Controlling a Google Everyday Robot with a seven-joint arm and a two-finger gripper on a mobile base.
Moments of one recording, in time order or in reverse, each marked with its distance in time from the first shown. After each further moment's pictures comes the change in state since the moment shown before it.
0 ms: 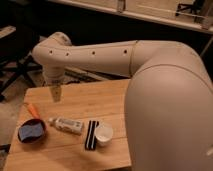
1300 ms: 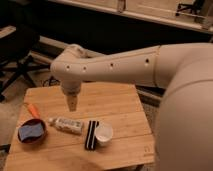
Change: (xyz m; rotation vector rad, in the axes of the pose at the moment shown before) arm 0.080 0.085 -0.004 0.014 0.106 0.172
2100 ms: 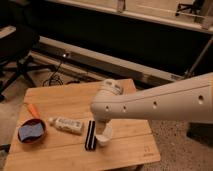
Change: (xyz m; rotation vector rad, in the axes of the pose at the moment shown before) arm 0.124 0.092 0.018 0.038 0.092 0.288
